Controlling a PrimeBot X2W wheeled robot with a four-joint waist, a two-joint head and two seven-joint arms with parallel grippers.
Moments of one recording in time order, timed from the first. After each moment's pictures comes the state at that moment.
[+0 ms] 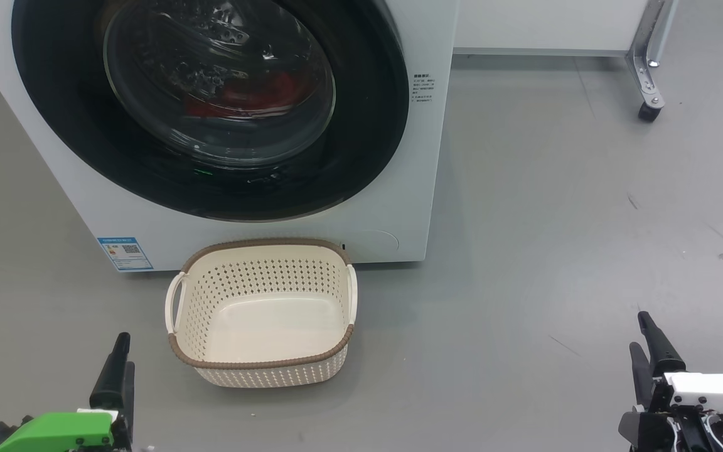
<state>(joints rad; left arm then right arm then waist) -0.02 0.02 0.07 0.31 -1.60 -0.12 0.09 -0.01 -0.01 -0.13 0.32 1.58 0.12 0.09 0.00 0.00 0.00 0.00</state>
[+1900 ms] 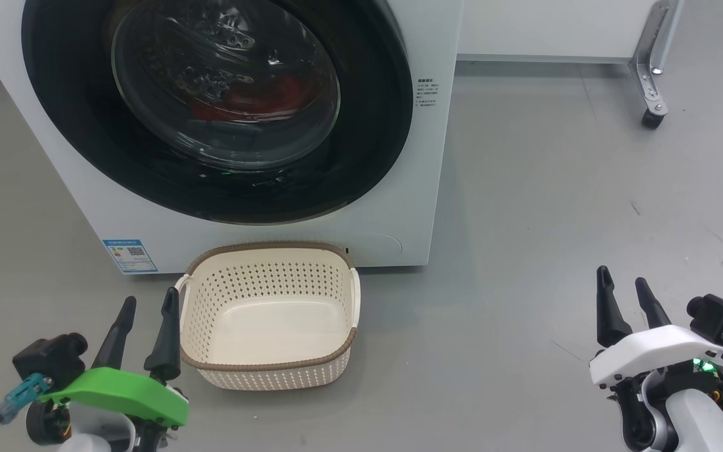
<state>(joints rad) -0.09 0.16 -0.20 0.22 -0.78 -0.07 -0.13 -0.10 -0.15 0.16 0.30 0.72 0.05 -0.12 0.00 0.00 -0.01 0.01</state>
